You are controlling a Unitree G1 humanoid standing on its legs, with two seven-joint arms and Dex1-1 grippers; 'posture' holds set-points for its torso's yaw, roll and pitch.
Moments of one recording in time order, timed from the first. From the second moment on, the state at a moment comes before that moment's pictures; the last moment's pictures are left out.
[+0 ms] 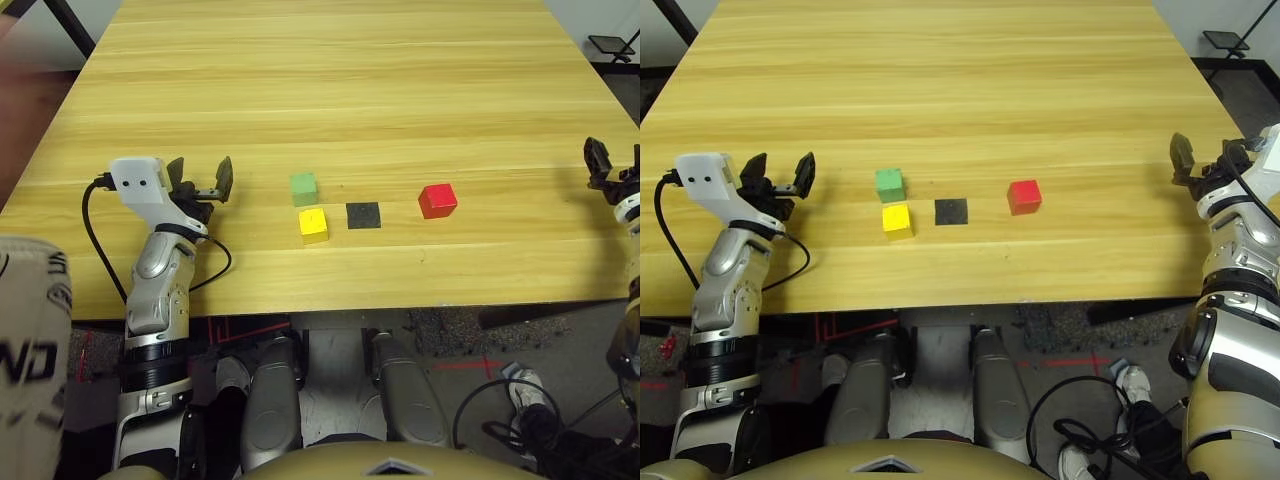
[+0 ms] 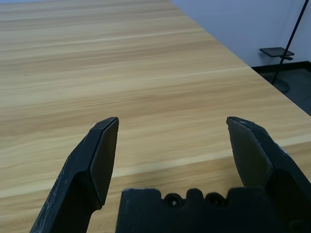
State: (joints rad) left arm -0.27 0.24 0.28 -0.05 -0.28 0.15 -0.22; right arm -0.73 -0.76 -0.47 1.16 0.35 -0.26 0.57
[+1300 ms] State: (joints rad) left arm -0.50 0.78 0.05 -0.24 -0.59 0.53 -1.02; right arm -1.12 -0.67 0.26 1.17 0.04 -0.35 1.61
